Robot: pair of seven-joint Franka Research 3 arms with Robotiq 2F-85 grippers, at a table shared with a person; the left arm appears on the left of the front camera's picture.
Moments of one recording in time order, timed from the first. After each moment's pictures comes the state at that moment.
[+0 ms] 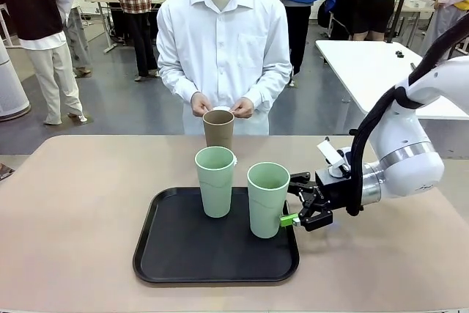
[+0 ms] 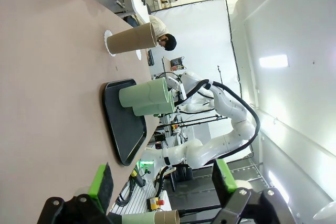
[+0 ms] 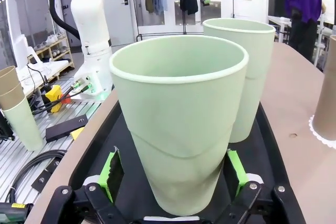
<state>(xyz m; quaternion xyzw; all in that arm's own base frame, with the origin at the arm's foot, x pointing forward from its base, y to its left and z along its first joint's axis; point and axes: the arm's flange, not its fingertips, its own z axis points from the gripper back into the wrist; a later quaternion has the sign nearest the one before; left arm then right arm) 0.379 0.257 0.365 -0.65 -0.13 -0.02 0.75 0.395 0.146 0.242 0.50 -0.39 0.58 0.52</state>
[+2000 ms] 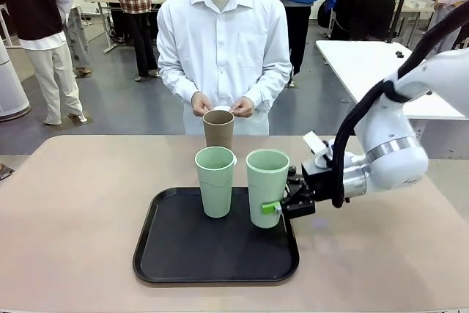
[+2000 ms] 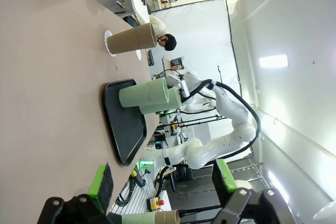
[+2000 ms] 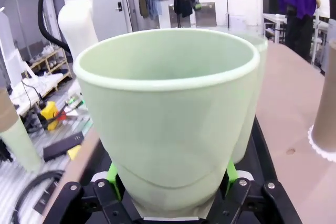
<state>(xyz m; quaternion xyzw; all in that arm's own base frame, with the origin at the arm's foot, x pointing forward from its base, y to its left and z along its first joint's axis) 0.379 0.257 0.365 -0.65 -0.13 -0.02 0.75 0.401 0.175 0.265 0.51 -0.39 0.55 0.54</state>
